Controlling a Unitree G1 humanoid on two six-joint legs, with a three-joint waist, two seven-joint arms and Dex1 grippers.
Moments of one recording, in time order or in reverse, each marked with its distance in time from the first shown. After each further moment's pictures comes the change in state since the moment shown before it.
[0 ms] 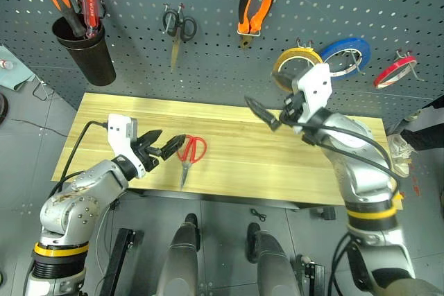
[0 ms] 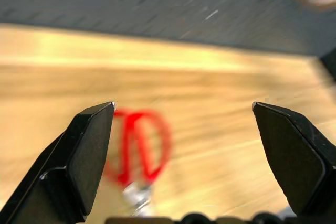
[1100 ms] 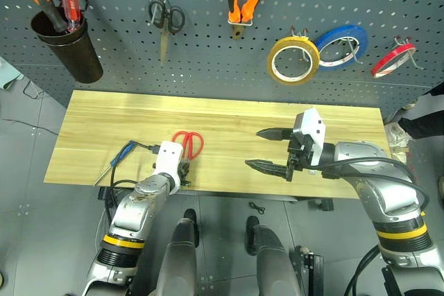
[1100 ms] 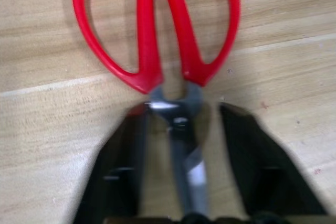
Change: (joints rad) left arm -0.078 -0.280 -0.255 0.197 0.570 0.102 0.181; right arm 0.119 -0.170 0.039 -0.020 0.170 0.063 0.354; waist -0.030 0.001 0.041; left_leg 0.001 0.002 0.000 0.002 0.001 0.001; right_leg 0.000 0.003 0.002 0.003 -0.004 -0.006
